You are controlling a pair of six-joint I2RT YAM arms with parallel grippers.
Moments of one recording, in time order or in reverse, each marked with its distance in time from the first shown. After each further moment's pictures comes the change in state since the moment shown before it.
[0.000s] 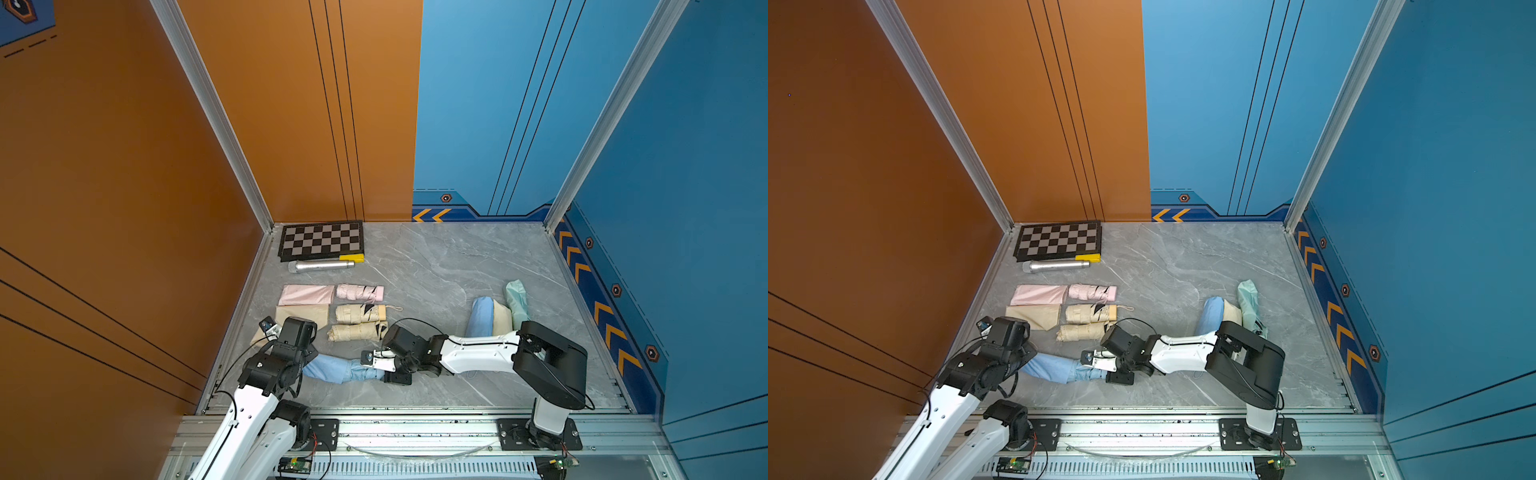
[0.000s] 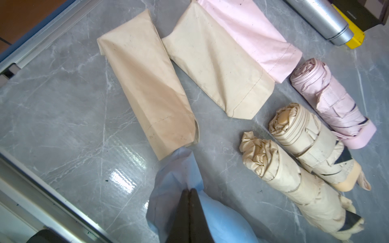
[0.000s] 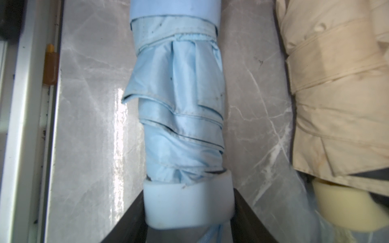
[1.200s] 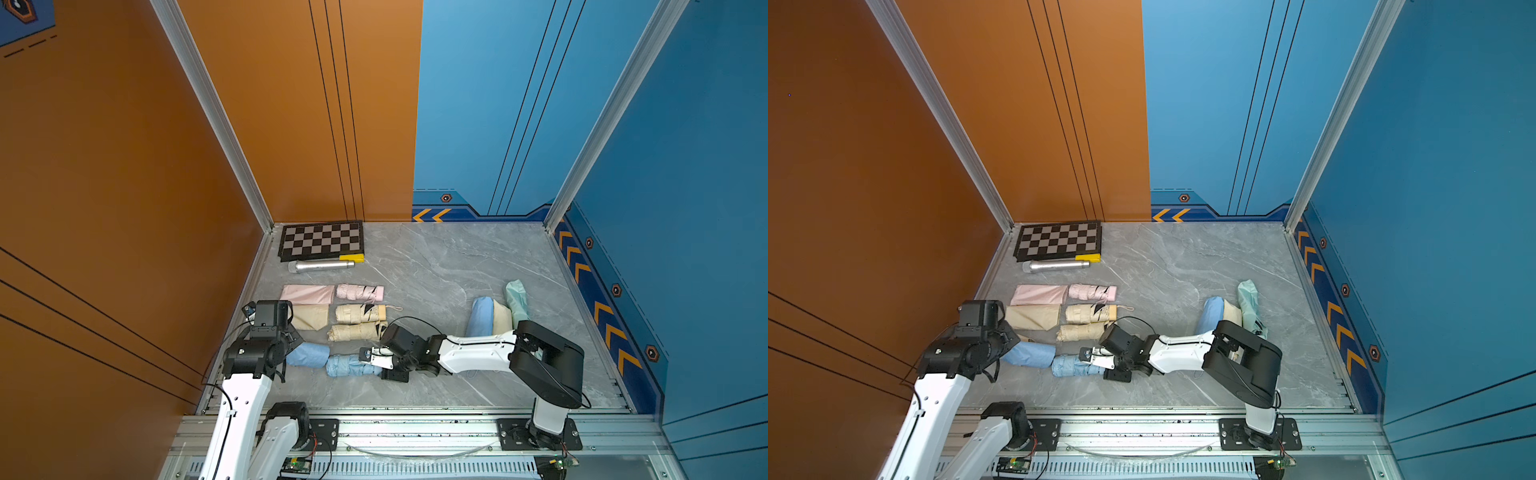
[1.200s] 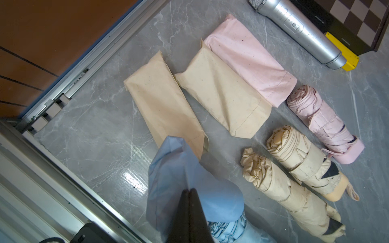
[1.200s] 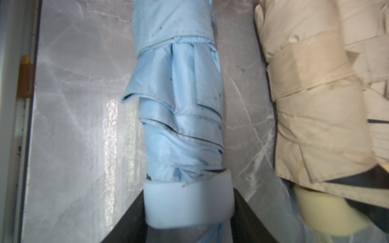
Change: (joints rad) left arm 0.306 0.121 0.196 -0.071 0.149 0.272; right arm -0.001 0.021 0.011 0.047 0.052 0.012
